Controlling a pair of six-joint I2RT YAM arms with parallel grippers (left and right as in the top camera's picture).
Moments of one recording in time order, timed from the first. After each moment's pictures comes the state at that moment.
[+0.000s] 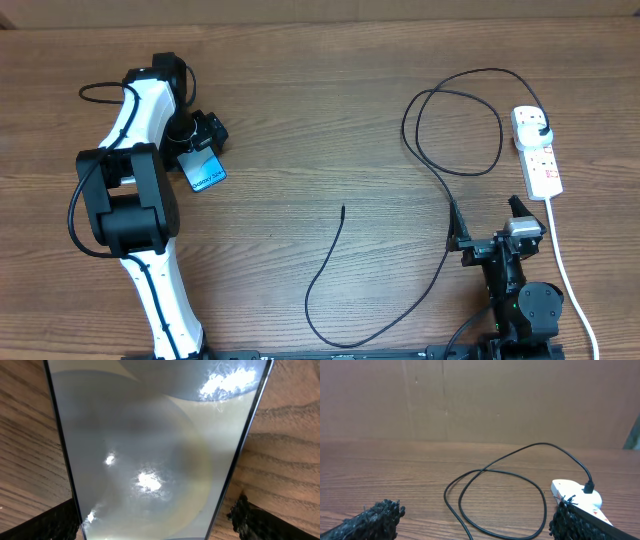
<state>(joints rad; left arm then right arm) 0.09 2.30 1.81 -1.10 0.02 -0.52 0.03 0.01 0.02 -0.03 -0.06 -0.01</state>
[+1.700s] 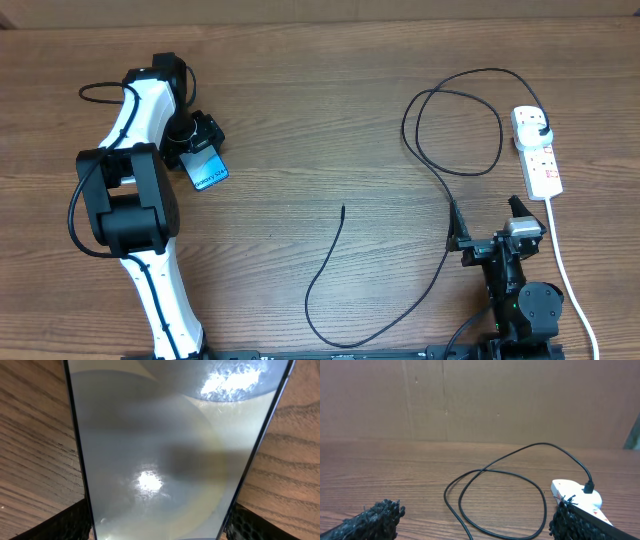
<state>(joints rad) 0.09 2.30 1.81 -1.10 0.02 -0.52 0.03 0.01 0.02 -0.04 -0.06 -0.01</state>
